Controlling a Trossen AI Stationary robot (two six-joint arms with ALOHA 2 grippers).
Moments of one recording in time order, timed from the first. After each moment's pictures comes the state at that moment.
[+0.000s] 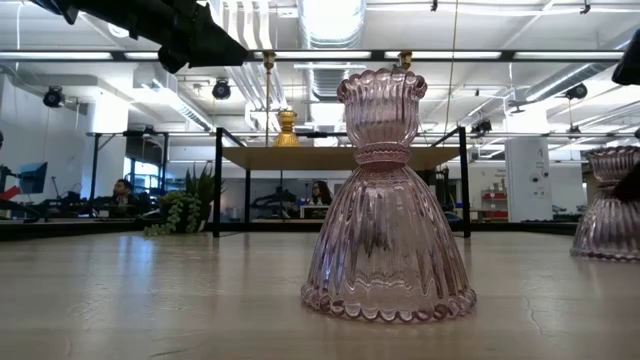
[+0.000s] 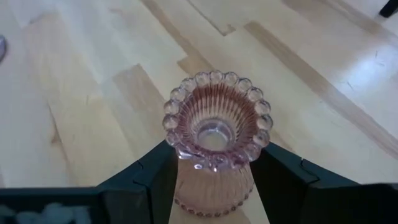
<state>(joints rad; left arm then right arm) 0.04 0.86 0.63 0.06 -0.43 -0.05 0.96 1.40 0.58 -0.67 0.80 1.58</state>
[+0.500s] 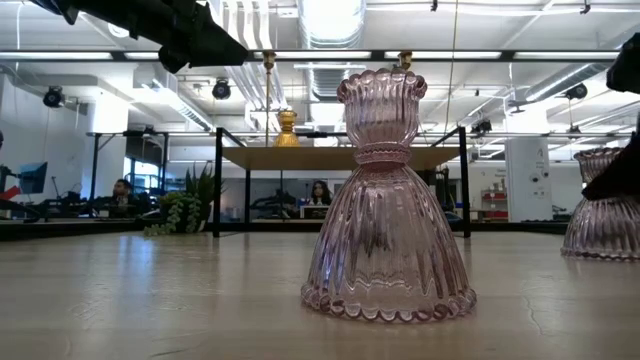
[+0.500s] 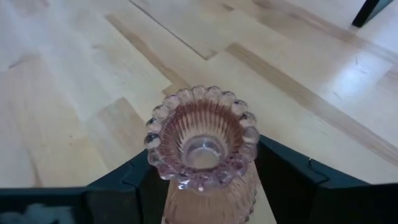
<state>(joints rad) 0.04 0.86 0.63 0.06 -0.43 -0.04 0.94 1.48 0.57 -0.66 0.90 1.71</state>
